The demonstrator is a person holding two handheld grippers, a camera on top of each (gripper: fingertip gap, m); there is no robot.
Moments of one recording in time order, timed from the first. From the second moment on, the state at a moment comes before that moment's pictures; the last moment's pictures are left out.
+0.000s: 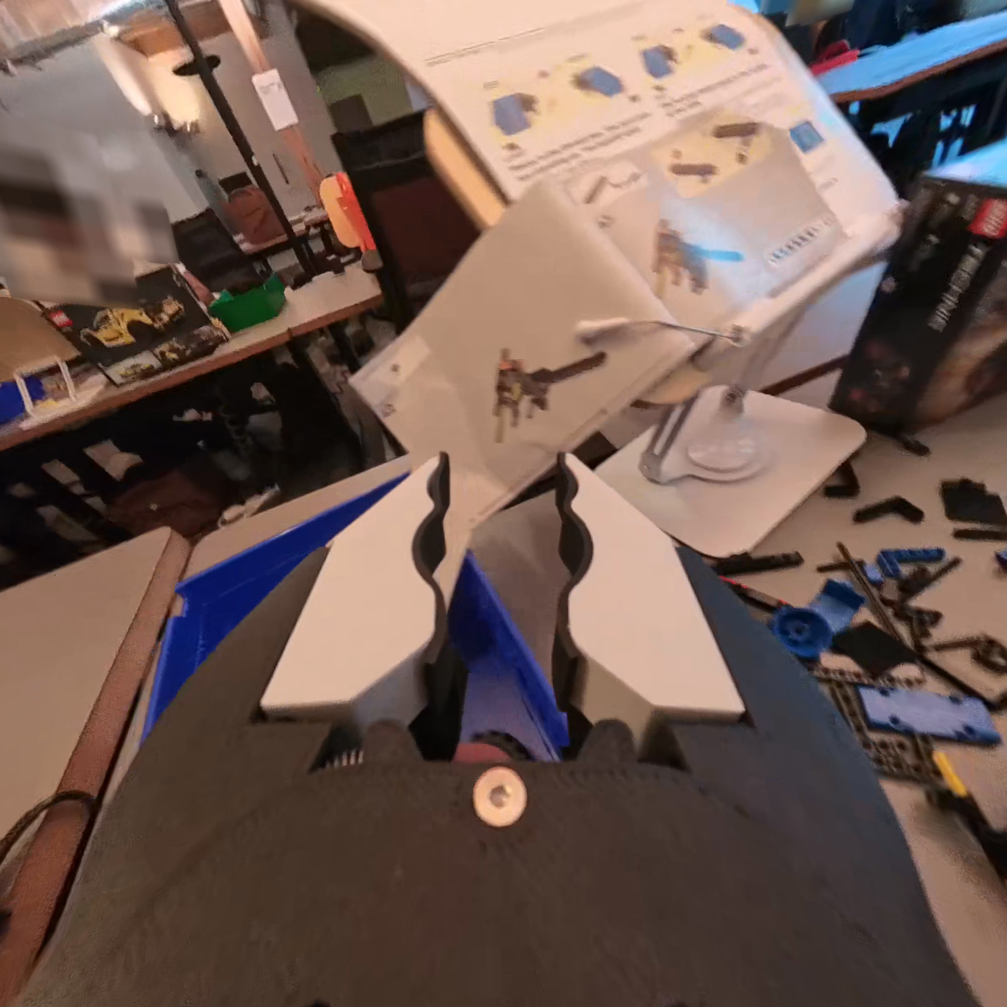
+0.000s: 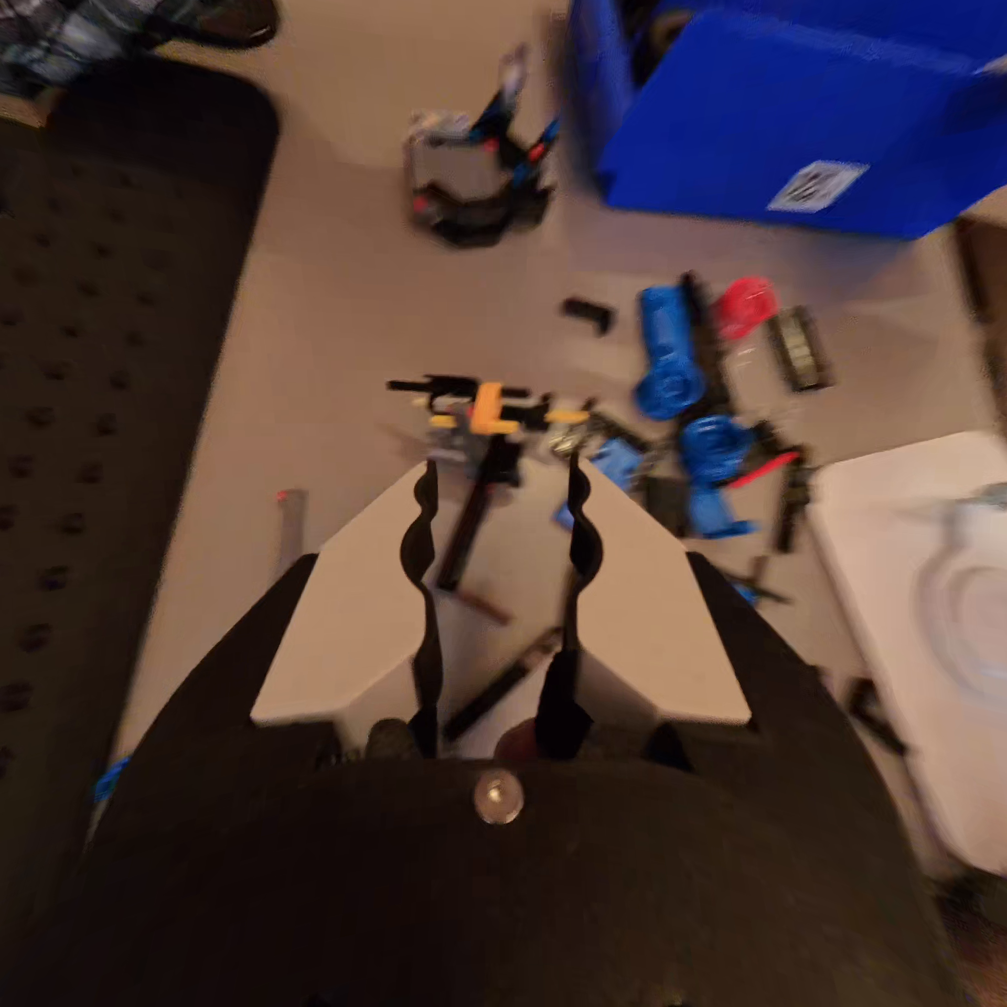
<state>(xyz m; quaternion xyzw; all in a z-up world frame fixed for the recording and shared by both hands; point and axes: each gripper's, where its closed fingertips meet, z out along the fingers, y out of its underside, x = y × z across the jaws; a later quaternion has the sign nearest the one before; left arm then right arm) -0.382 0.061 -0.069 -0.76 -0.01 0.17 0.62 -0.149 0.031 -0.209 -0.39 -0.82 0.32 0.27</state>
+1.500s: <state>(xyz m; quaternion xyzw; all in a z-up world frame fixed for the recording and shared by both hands) -0.302 0.174 0.065 -0.67 0.14 -0.17 0.71 -0.281 0.177 -0.041 -0.33 -0.70 0.20 0.60</state>
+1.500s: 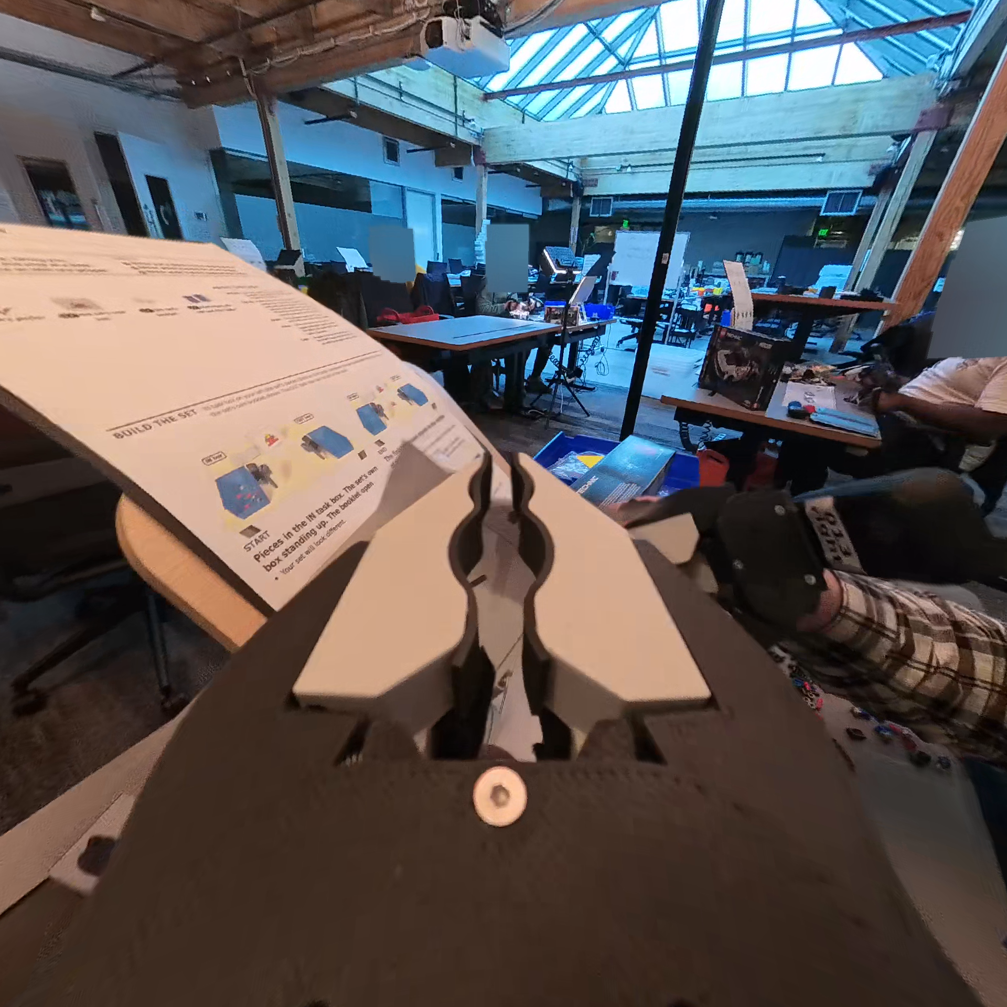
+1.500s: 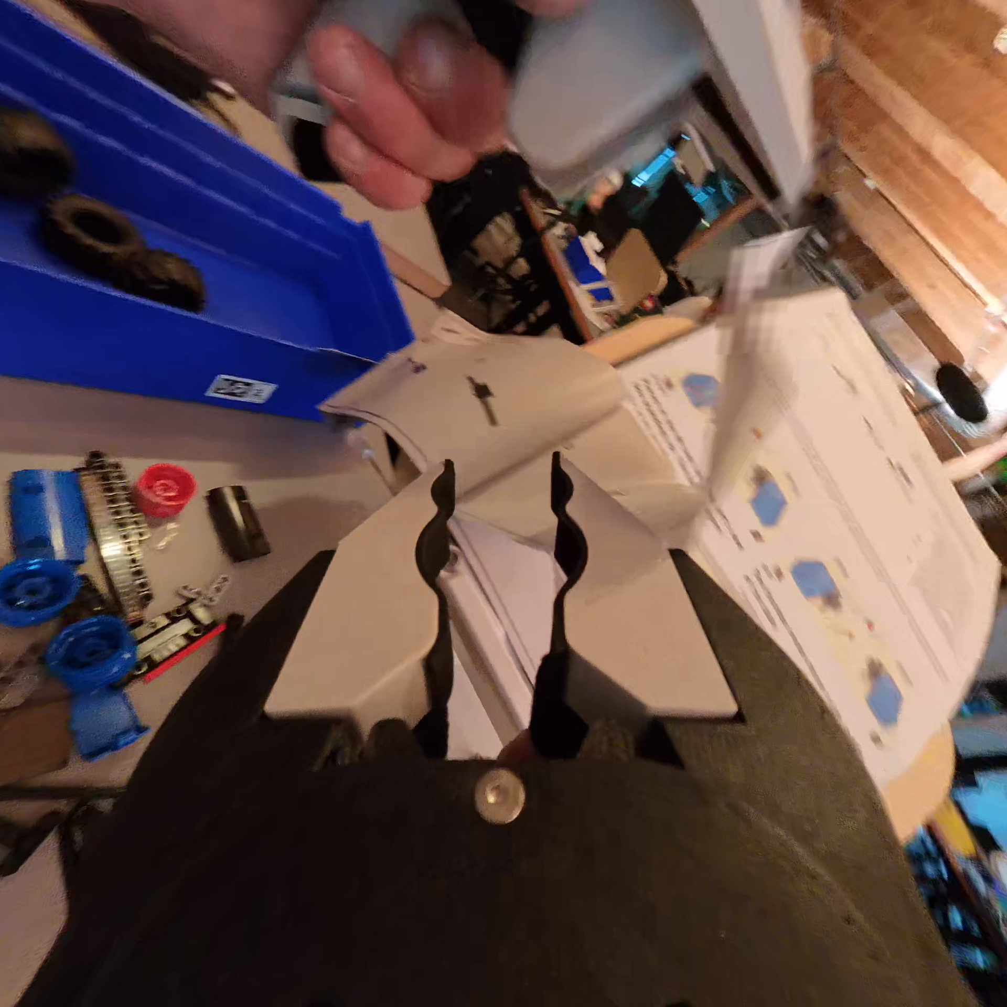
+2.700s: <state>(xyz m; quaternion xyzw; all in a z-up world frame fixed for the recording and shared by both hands) -0.432 0.170 -0.109 -0.77 -0.06 -0.12 0.62 -0.221 0.291 -0.054 -0.49 -0.65 0.17 0.55</state>
